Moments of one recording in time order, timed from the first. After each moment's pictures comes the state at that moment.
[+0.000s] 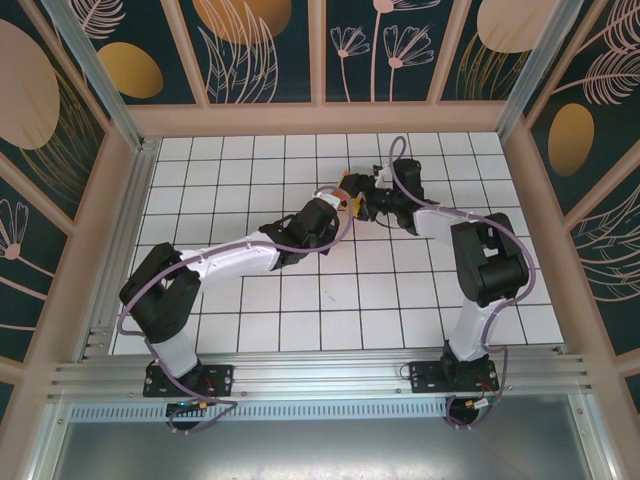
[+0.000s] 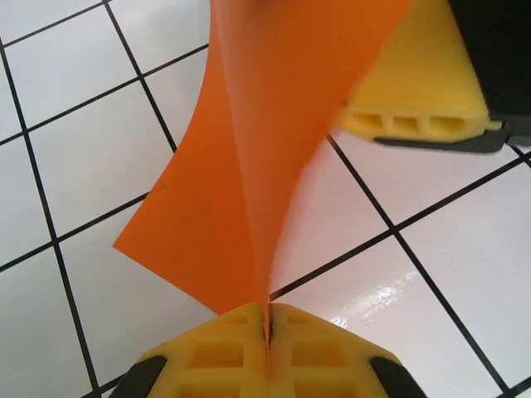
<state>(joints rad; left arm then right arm) -0.85 1.73 1.15 -0.20 -0.30 -0.24 0.31 1.83 1.05 0.32 -0.81 1.19</state>
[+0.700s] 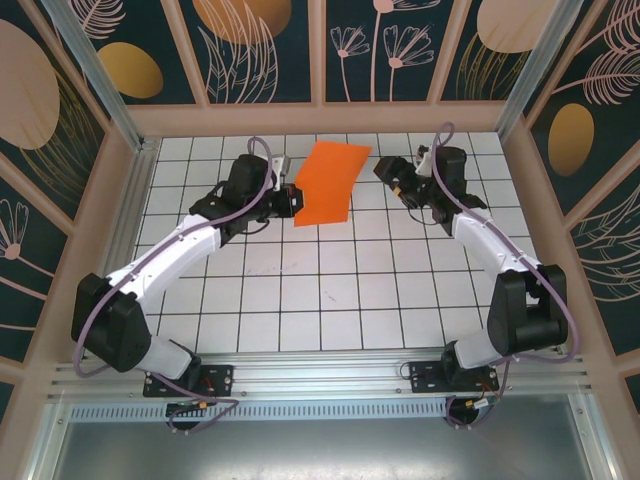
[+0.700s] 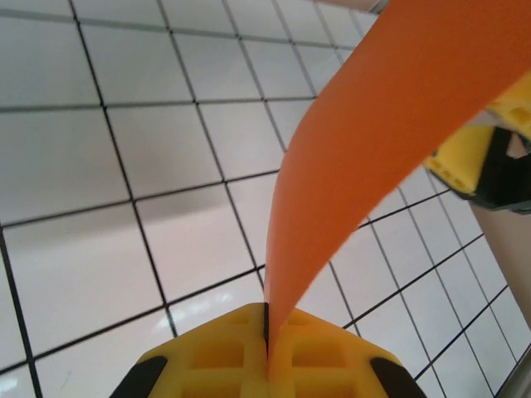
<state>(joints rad) -0.53 1.49 1.19 -0.35 0.27 -0.54 0.19 1.48 1.05 -0.08 -0.52 0.82</state>
